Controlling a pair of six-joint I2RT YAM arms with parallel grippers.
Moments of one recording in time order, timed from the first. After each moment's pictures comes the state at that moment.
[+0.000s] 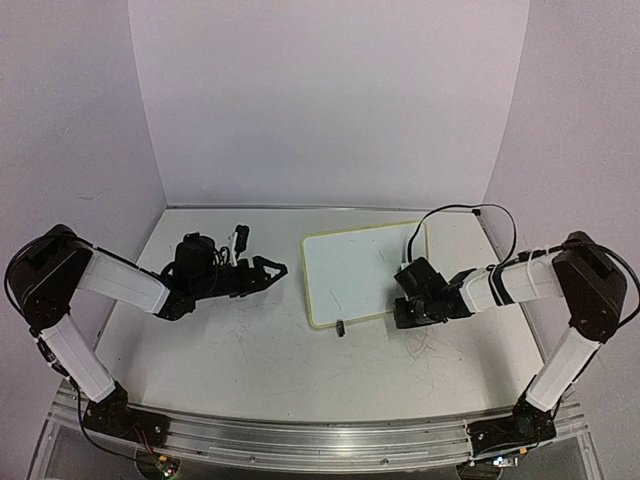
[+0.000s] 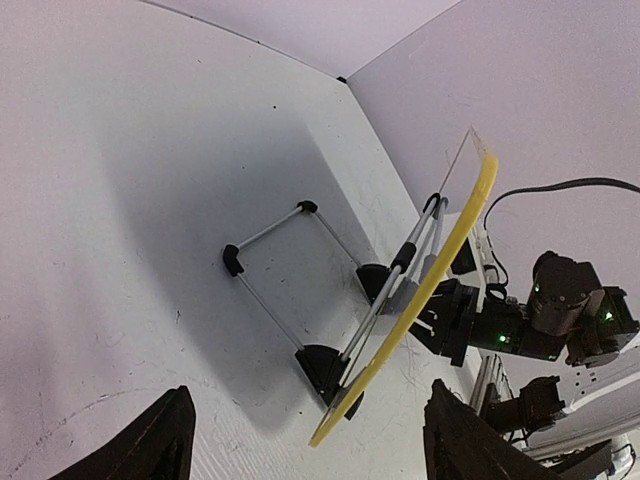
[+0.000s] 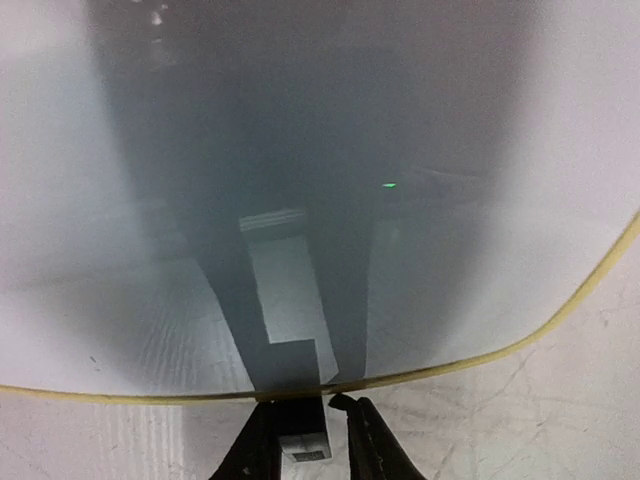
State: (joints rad) left arm -0.62 1.64 0.66 0.68 0.41 -0.73; right arm 0.72 1.69 0.82 -0.18 0.33 0.49
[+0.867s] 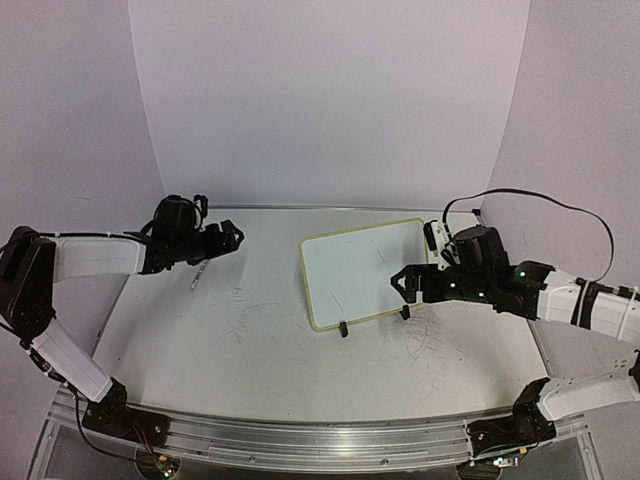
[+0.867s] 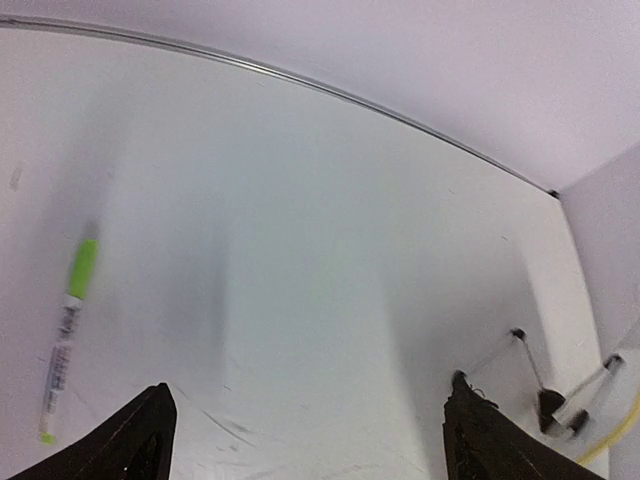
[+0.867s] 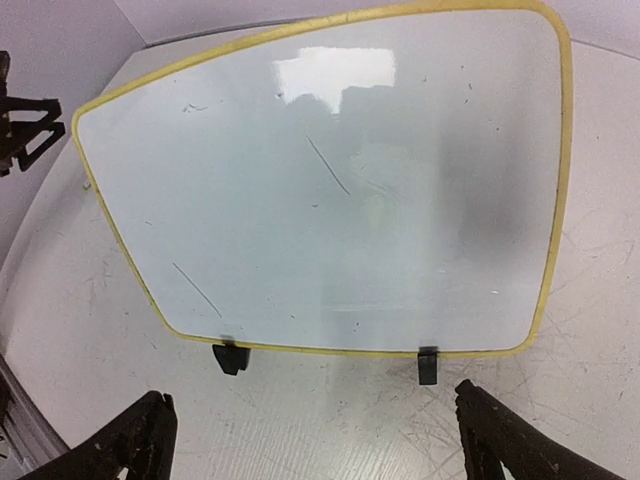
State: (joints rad) left arm -0.43 1.52 0.87 0.12 0.06 -0.58; right arm 0.69 1.16 0.77 -0.24 0.06 0.41
